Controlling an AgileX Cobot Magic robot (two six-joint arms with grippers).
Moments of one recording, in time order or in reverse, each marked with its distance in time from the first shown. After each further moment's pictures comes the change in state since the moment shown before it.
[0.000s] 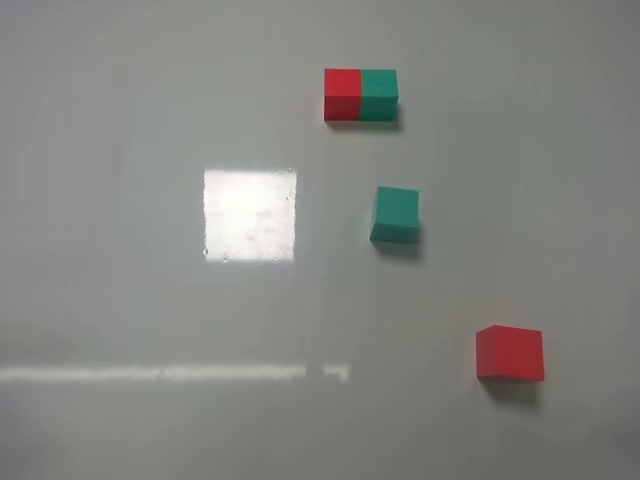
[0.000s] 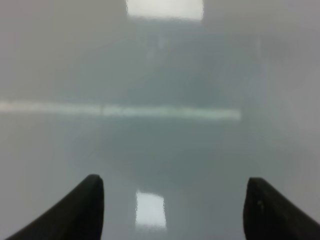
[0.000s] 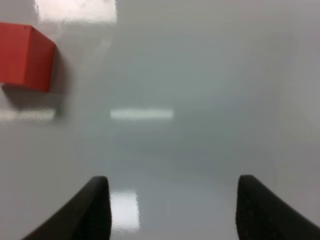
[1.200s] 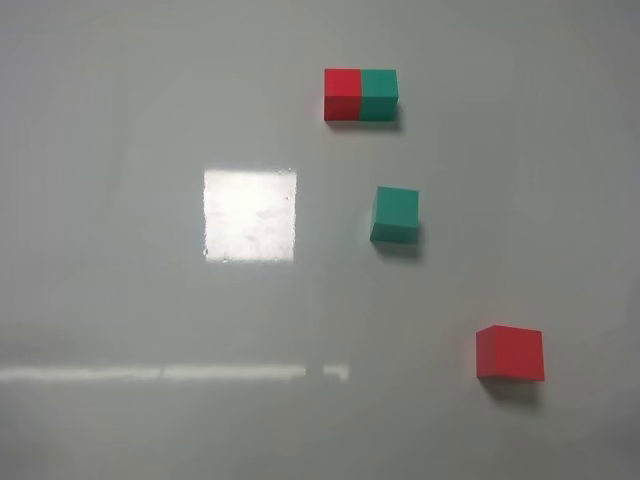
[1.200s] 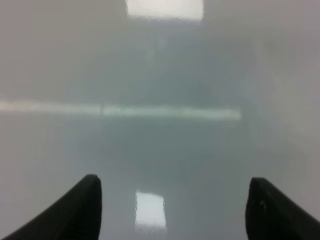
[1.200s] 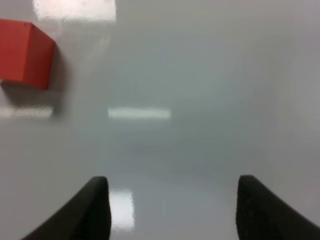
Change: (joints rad) left arm 0.000 0.000 0.000 0.000 0.000 0.000; right arm 0.000 0.000 0.000 -0.005 0.003 -0.025
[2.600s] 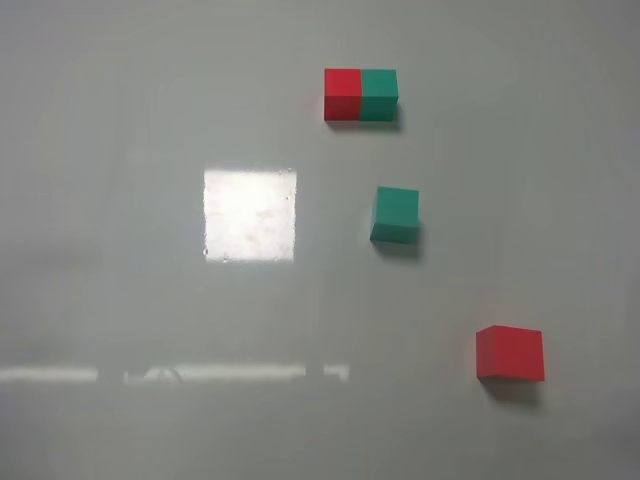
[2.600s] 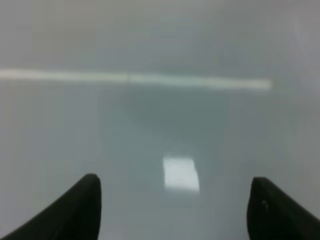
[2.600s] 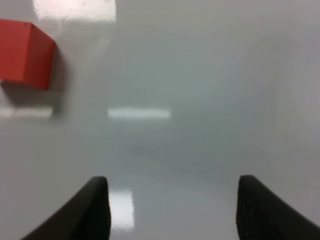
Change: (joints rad) left arm 0.056 0.373 -0.213 0.036 -0.021 0.049; right arm 0.000 0.000 0.000 0.000 0.000 0.000
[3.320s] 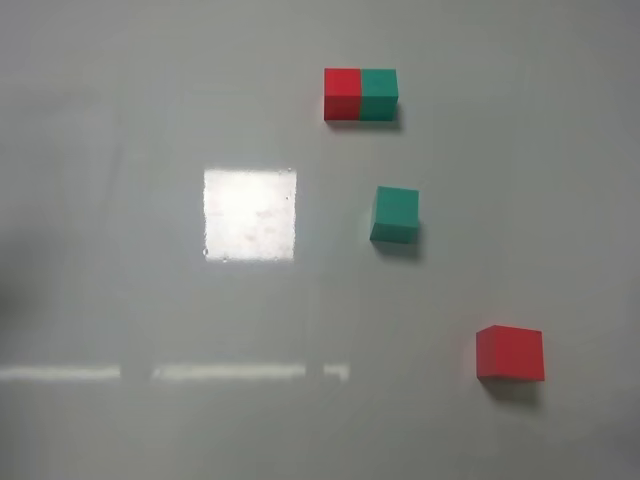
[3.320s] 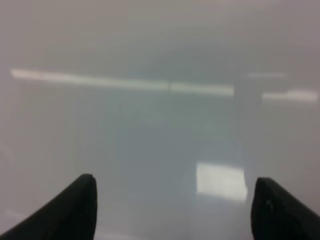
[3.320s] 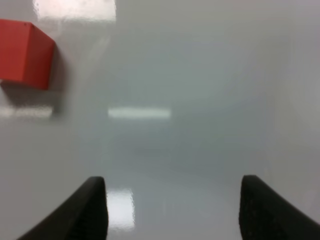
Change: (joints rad) left arm 0.016 0.671 -0.607 0.155 -0.053 -0.053; right arm 0.000 0.000 0.000 0.000 0.000 0.000
